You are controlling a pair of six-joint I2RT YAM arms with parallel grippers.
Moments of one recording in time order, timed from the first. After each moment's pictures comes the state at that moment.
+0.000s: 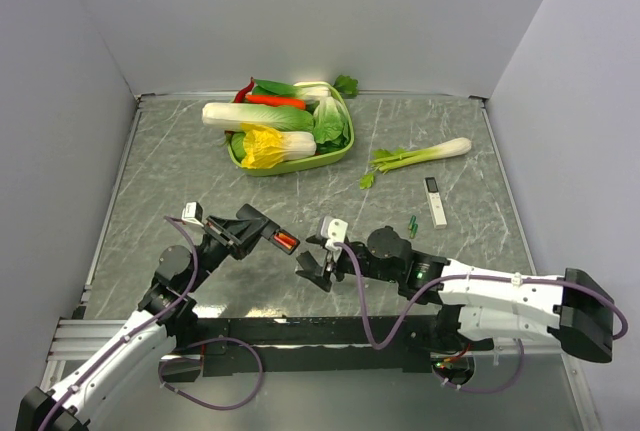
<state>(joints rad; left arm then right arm) -0.53 0.39 0.07 0.41 0.14 -1.66 1.14 1.00 0.50 0.33 -0.13 -0.09</state>
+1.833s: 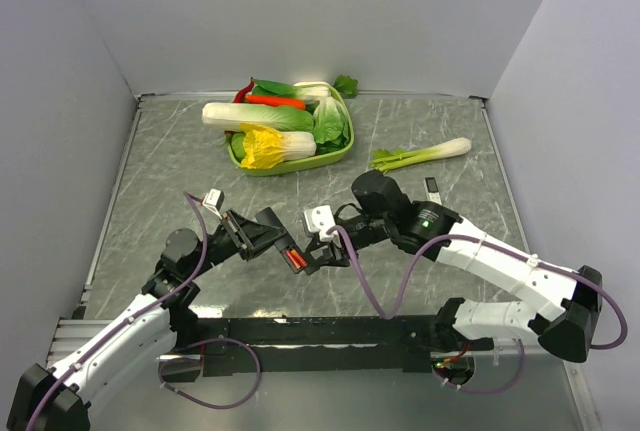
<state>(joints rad) -0.53 0.58 0.18 0.43 0.43 -1.46 0.95 1.14 1.05 -0.51 -0.71 -0.56</state>
